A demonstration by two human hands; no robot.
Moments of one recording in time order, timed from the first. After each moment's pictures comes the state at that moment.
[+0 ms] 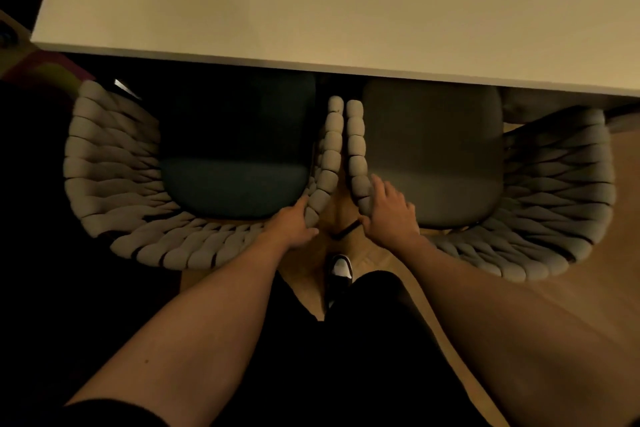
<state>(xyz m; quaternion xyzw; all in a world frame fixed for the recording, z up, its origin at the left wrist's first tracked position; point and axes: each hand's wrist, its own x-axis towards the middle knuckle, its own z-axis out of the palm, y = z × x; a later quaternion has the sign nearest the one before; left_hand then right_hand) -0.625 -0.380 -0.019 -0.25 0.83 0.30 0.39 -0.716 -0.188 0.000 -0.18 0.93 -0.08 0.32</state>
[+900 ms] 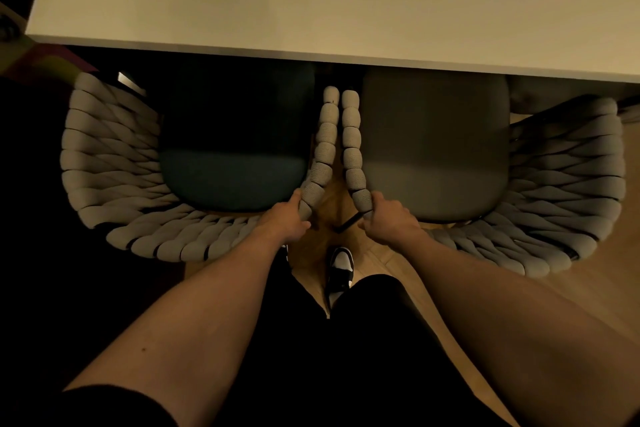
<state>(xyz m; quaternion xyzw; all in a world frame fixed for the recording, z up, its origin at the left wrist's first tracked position) -0.629 -0.371 -0.033 -0.28 0.84 0.26 0.39 -0.725 -0.168 -0.019 -0.13 0.89 -0.09 0.43</state>
